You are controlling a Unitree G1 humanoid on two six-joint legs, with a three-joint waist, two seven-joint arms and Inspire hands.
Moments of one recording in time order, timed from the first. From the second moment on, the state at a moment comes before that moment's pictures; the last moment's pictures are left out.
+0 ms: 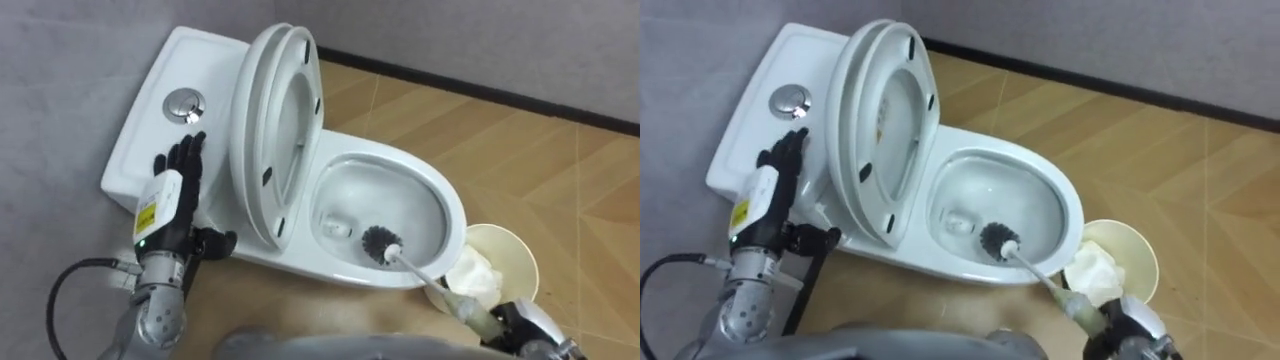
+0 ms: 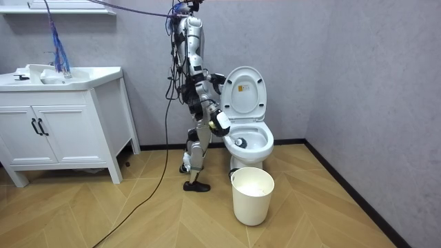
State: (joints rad) left arm 0.28 0.31 -0.20 0.31 0.57 -0.18 0.35; right arm 0.09 -0.34 0.15 1.14 -0.57 -0.06 -0.25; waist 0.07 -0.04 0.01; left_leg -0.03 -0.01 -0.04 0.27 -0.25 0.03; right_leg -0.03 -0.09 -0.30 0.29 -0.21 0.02
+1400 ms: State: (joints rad) left arm -0.36 0.35 -0.37 0.68 0.71 -0.04 0.74; right arm -0.43 -0.43 0.49 1.05 -0.64 0.09 -0.27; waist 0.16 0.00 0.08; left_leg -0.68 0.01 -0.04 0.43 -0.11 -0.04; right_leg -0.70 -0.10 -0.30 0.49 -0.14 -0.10
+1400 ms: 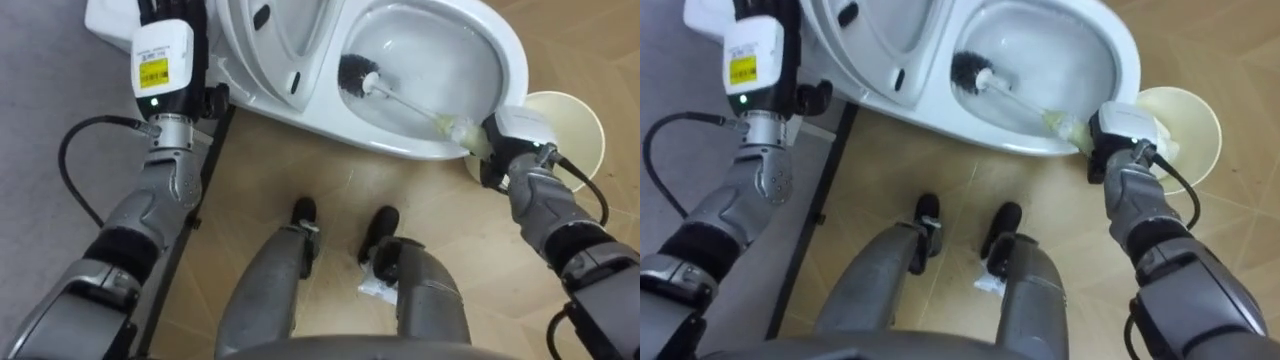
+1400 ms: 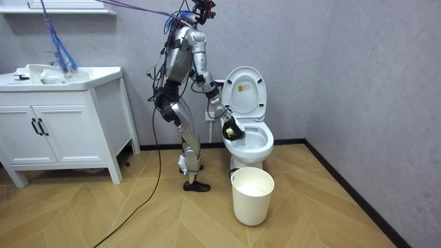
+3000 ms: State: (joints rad) left arm -0.44 0.30 -0.44 0.76 0.58 0.07 0.73; right arm -0.50 -0.43 0.60 1.09 -0.82 0.22 -0.27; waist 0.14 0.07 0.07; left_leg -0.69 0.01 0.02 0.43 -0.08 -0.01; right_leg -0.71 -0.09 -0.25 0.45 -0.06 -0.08
